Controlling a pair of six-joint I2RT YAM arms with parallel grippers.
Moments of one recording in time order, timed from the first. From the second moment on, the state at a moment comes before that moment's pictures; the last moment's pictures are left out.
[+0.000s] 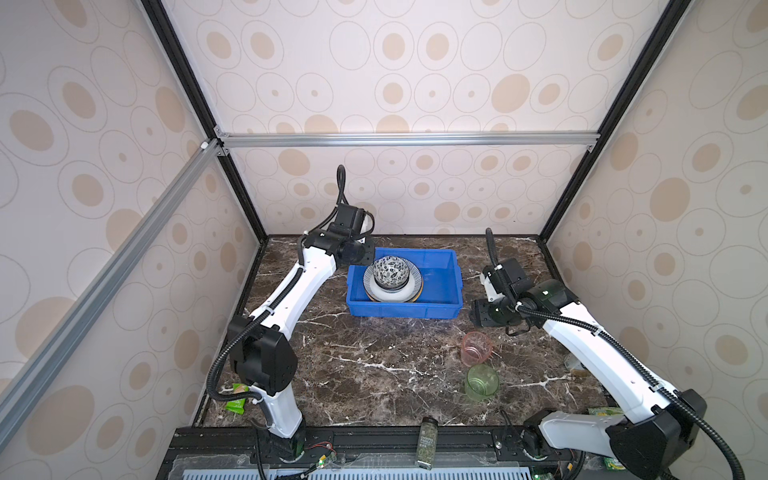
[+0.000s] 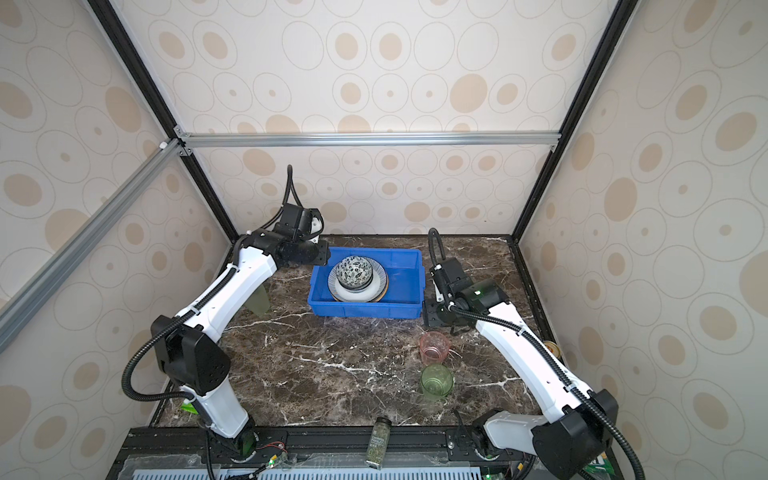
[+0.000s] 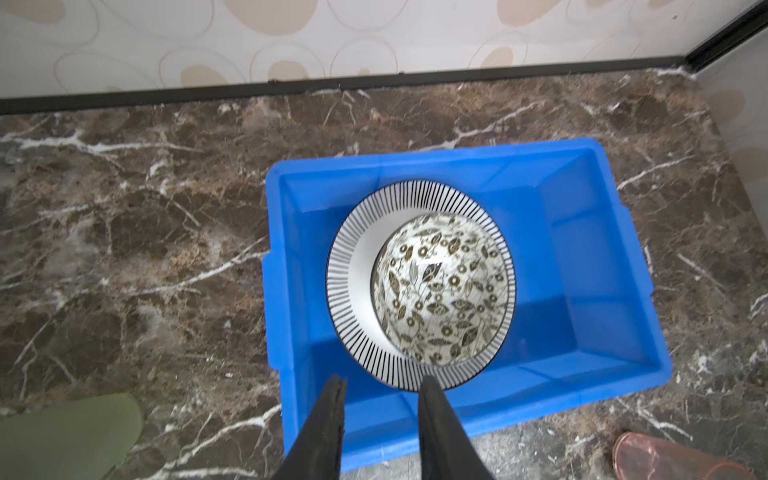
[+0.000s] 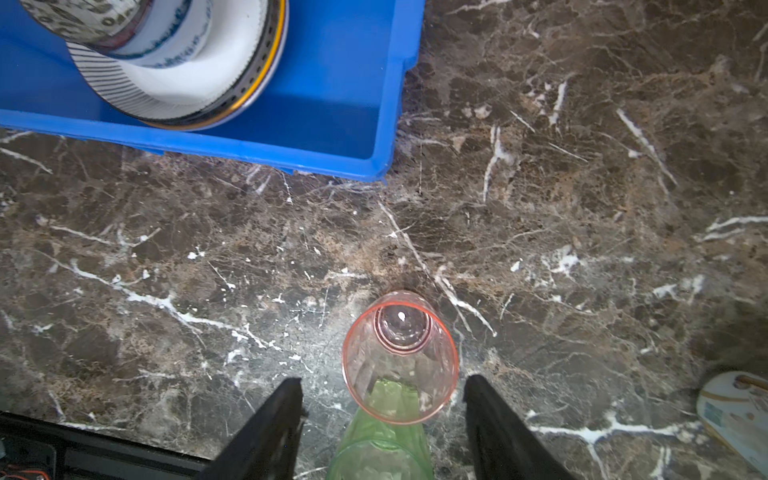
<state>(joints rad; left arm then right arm) -0.39 1.73 1.72 -0.86 -0.03 -0.23 0.46 1.26 1.24 -1.13 0.07 0.38</state>
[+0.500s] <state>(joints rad) -0.39 1.43 1.35 -0.83 -0.04 -0.22 0.43 1.33 1.18 -1.13 0.13 0.37</state>
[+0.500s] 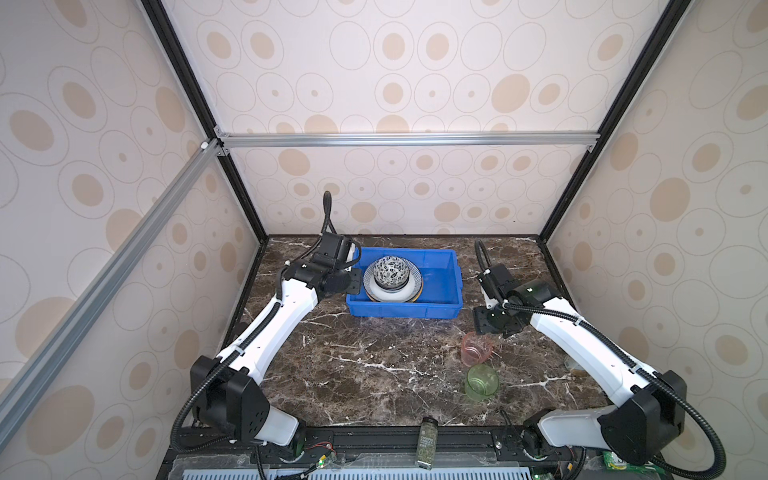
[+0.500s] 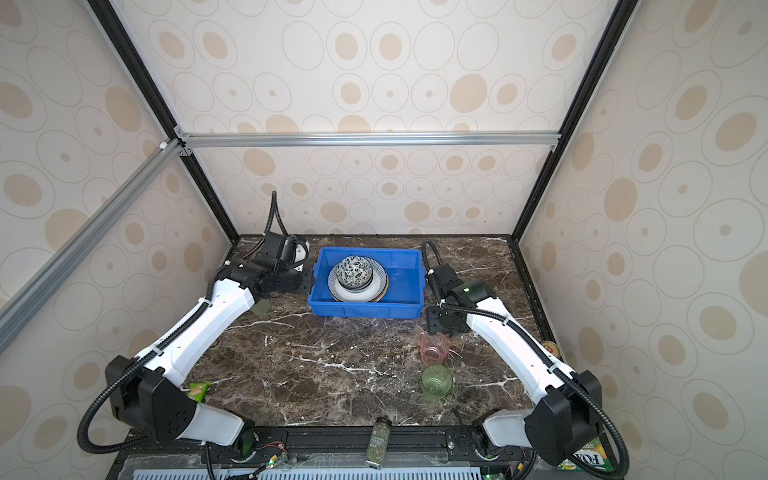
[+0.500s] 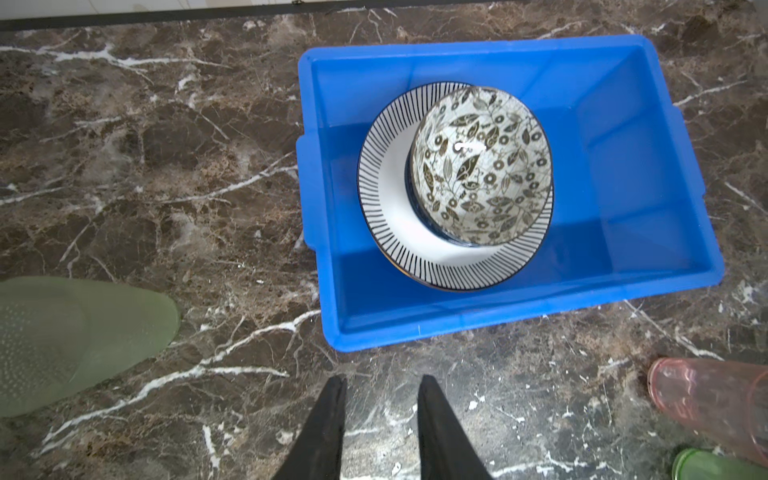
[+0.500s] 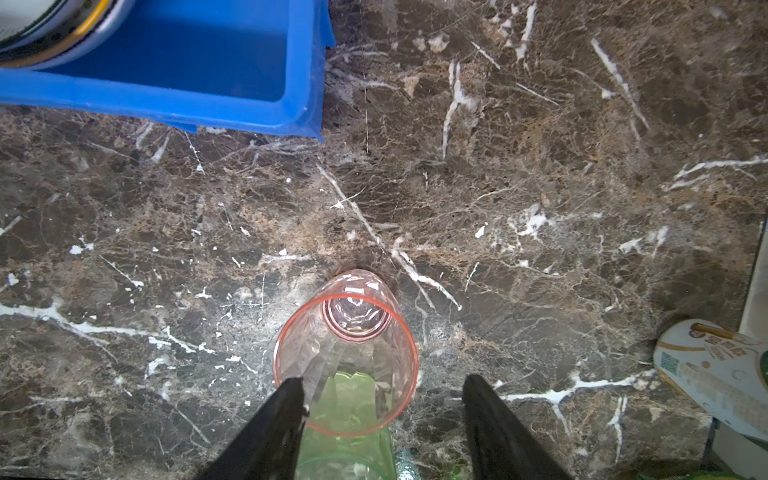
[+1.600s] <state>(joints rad) -0.39 1.37 1.23 -0.89 -0.02 -0.20 0.31 1.43 0.99 -0.96 -0.02 0.35</state>
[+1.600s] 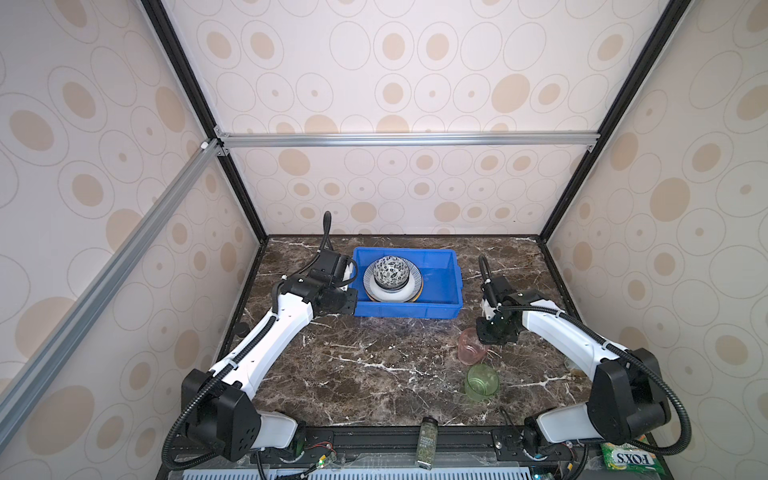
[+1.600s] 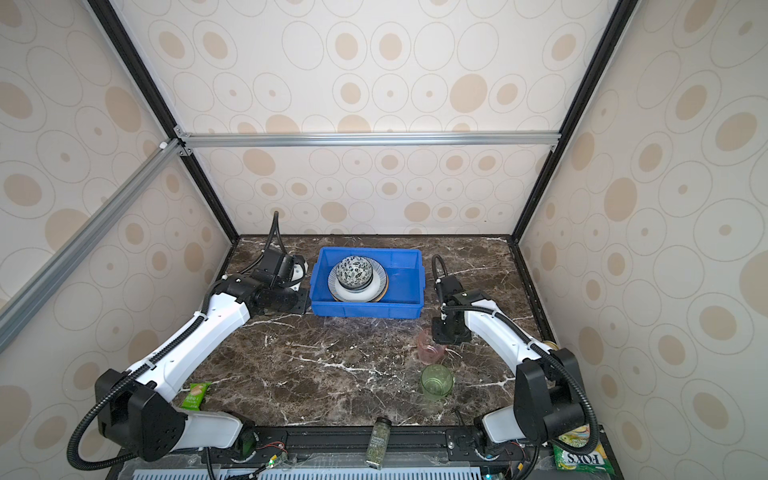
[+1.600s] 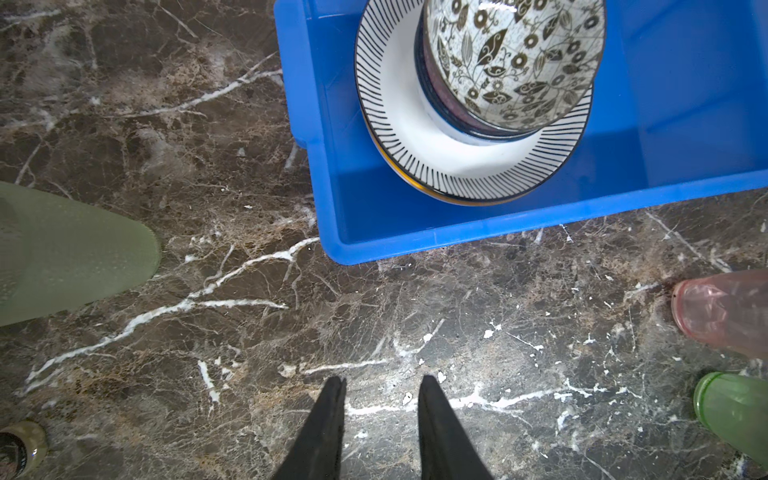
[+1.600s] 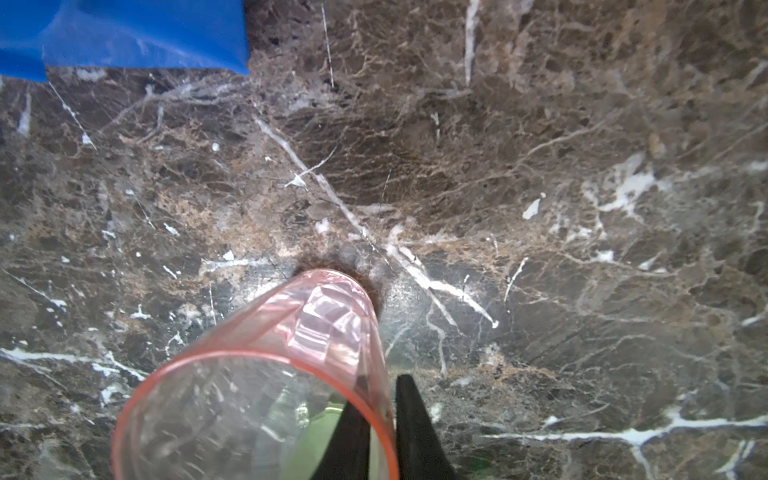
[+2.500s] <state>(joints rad) -0.39 1.37 1.24 -0.89 -0.04 -0.19 0.32 1.42 1.16 -1.05 -0.05 0.36</state>
